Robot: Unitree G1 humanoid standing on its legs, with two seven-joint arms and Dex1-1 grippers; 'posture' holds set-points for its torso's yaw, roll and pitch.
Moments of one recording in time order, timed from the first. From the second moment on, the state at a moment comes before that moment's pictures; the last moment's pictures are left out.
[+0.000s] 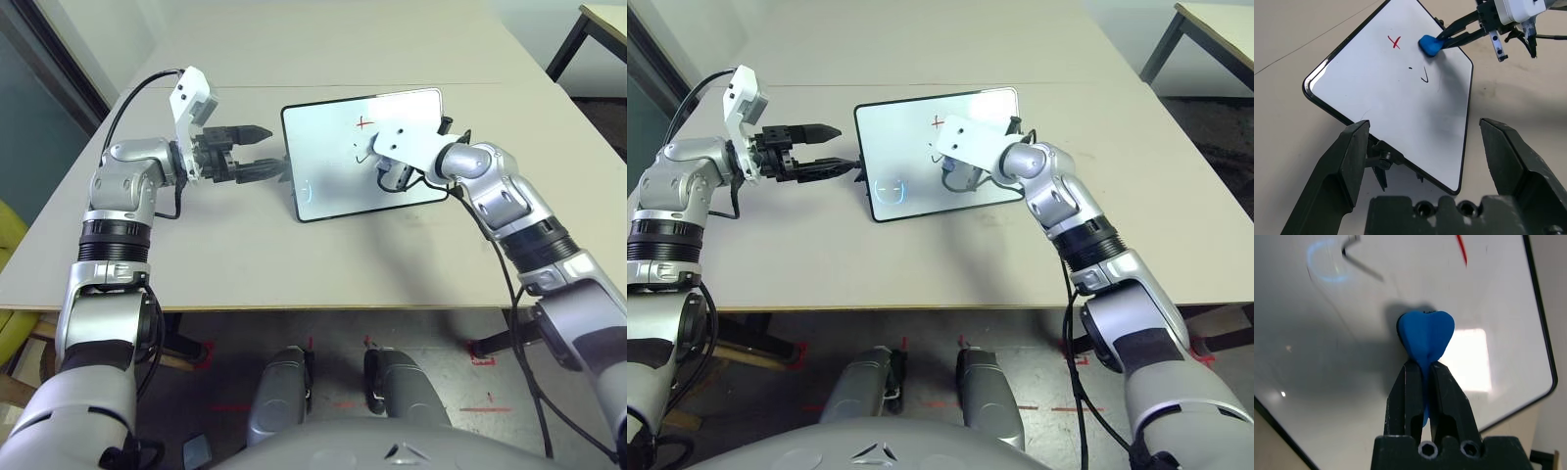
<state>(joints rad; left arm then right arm) -0.80 0.62 0.03 0.44 -0.30 0.40 -1.26 -0.79 -0.54 0.38 0.31 -0.35 0.31 0.63</state>
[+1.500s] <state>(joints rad) -0.81 0.64 0.03 0.44 -0.30 0.40 -1.26 -0.88 -0.30 0.44 0.31 -0.42 0.30 0.67</state>
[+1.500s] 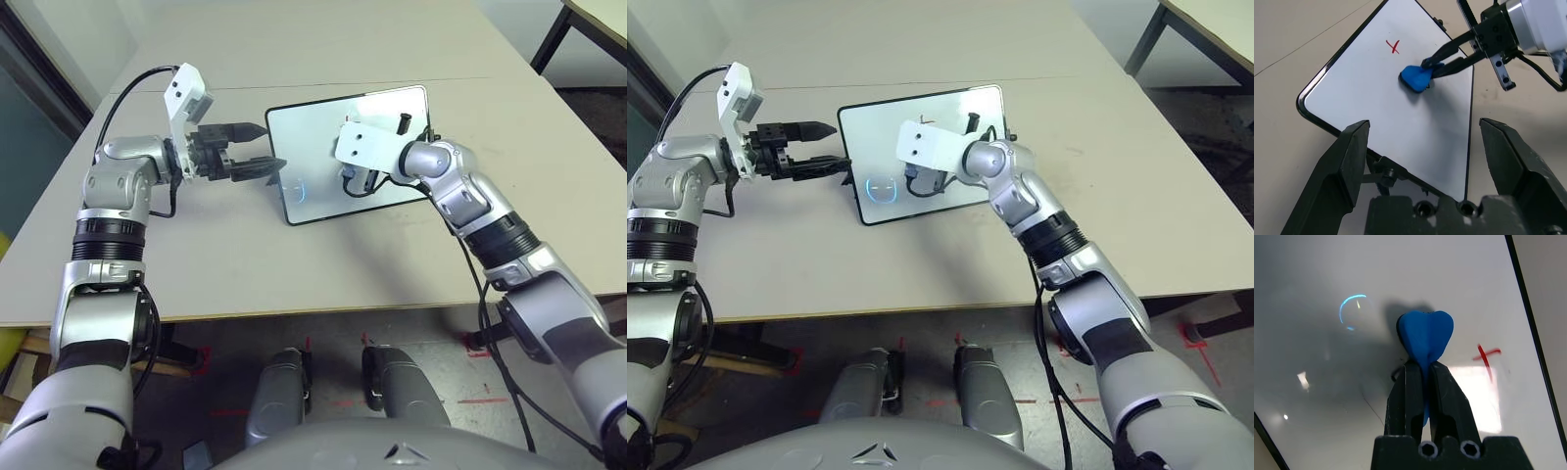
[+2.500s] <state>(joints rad) -0.81 0.64 0.03 0.44 -0.30 0.40 -1.26 -0.86 -0.45 0.44 0.31 -0.44 0.28 0.67</state>
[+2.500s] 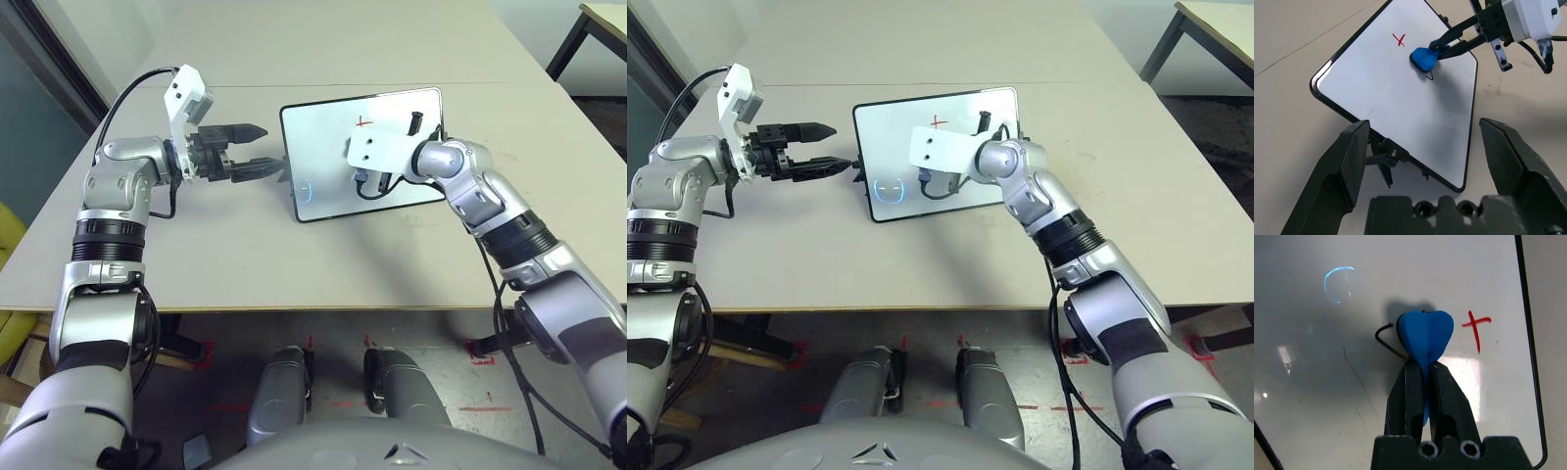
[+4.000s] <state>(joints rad) -0.81 0.64 0.03 0.45 -0.30 0.39 -1.26 -0.81 -0.35 0.47 0.23 -0.50 0.28 0.75</state>
